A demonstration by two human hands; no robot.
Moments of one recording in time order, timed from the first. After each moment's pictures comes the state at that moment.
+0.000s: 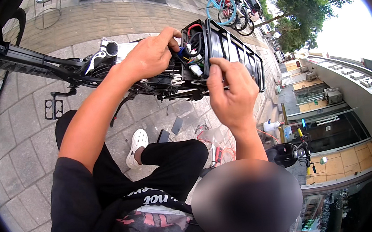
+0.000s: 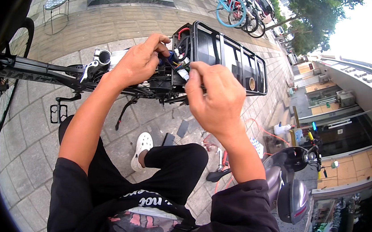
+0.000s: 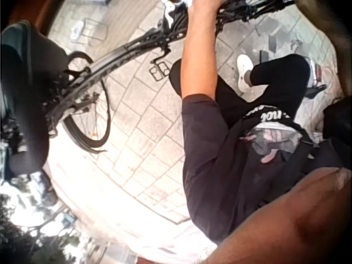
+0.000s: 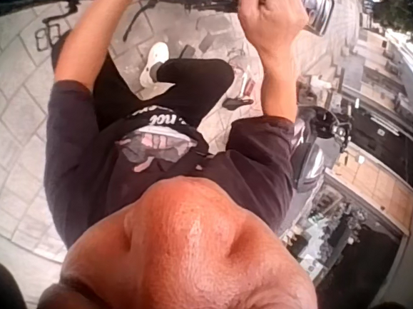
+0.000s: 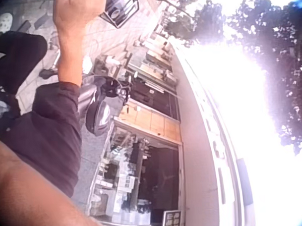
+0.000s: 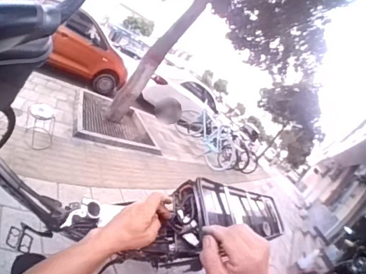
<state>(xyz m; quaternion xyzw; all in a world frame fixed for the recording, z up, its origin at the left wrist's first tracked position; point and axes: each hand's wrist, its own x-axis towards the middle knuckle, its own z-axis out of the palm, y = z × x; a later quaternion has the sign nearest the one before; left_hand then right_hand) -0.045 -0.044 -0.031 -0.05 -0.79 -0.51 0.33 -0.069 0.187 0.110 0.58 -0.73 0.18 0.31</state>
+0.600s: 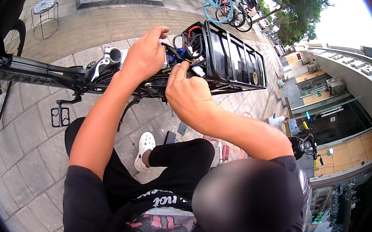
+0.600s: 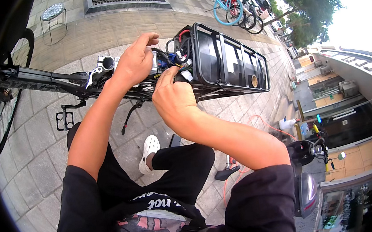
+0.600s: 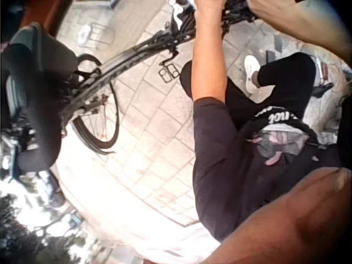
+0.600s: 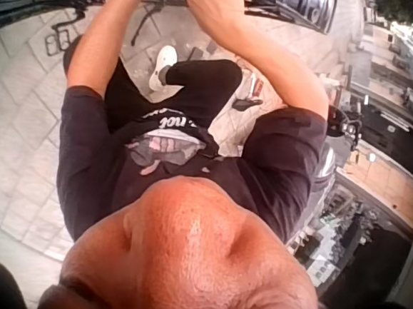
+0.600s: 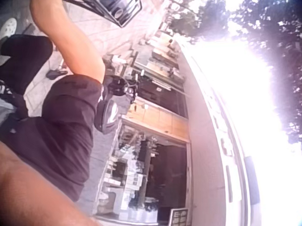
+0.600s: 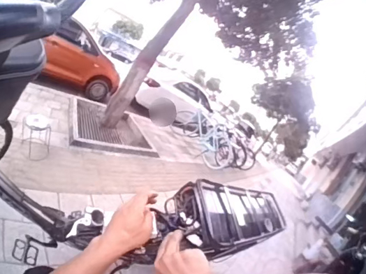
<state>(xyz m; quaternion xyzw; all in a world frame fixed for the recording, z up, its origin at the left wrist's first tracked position) -0.052 -0.047 -0.046 0.07 -0.76 -0.50 0.41 -0.040 0.133 0.051 0.52 -0.70 -0.43 0.22</state>
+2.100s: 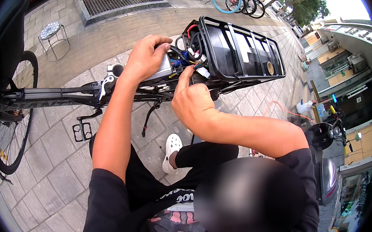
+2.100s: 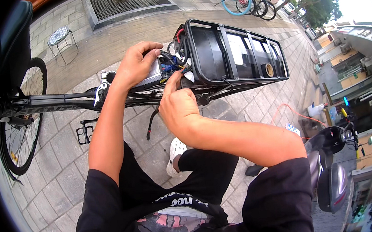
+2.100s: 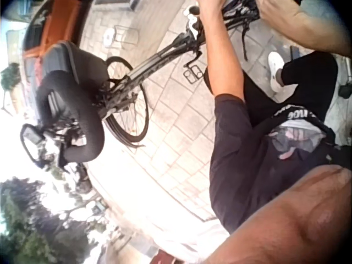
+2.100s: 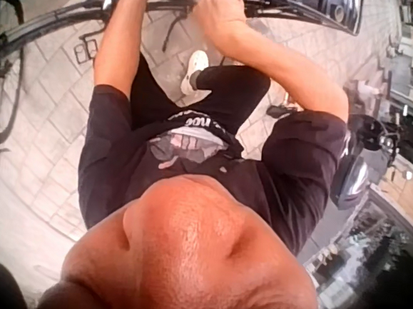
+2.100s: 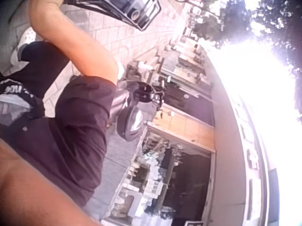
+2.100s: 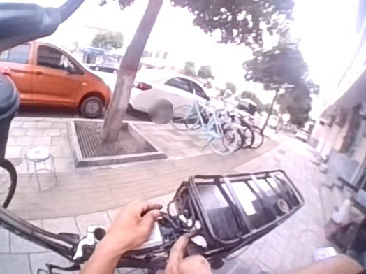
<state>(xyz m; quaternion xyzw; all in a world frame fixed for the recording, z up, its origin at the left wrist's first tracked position) -0.063 -0.074 -0.032 0.06 -0.80 -0.52 0.29 -0.039 0.134 0.025 0.50 -0.69 -0.47 0.21</state>
